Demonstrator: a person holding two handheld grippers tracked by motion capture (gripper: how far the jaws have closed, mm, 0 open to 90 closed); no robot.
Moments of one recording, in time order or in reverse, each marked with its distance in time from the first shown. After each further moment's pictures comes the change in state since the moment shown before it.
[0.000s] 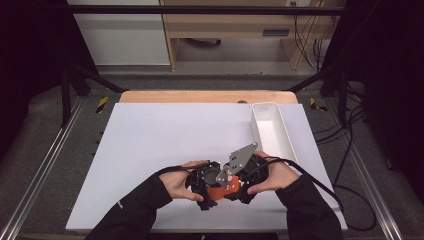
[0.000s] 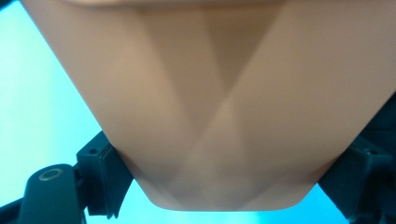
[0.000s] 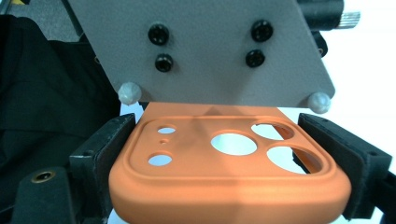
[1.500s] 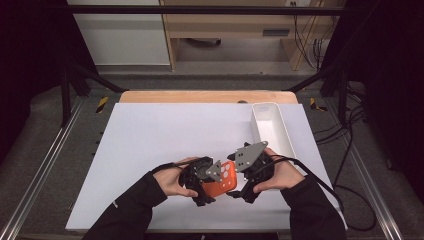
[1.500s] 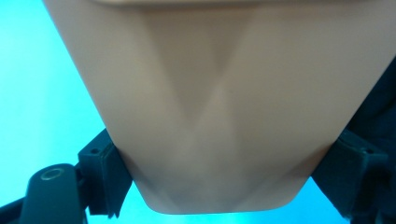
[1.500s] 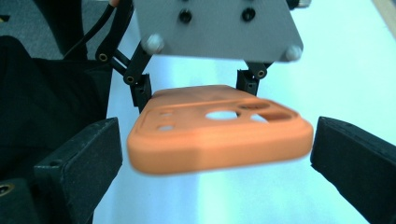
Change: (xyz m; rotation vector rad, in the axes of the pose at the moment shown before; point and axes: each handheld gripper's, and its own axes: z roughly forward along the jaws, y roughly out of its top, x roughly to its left) left arm 0.010 -0.018 -0.009 -0.102 -0.014 -0.050; right arm 0.001 -0.002 -0.016 -0.088 -0.087 -0.010
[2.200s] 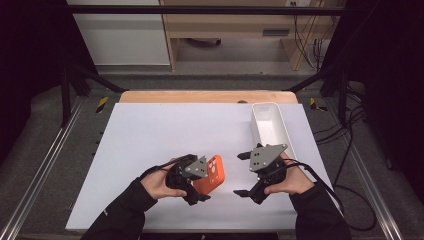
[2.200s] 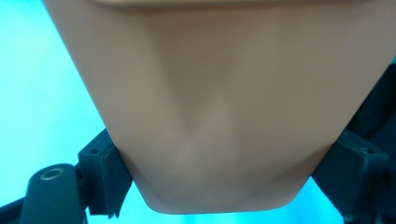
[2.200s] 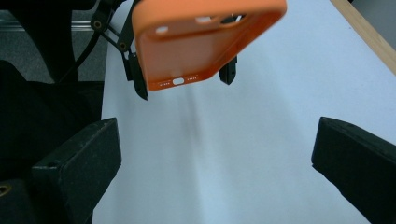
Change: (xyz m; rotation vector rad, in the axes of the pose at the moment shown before) left arm -0.002 -0.034 -0.014 -0.191 0.023 -0.094; right arm 0.003 -0.027 -0.014 -0.102 -0.060 0.076
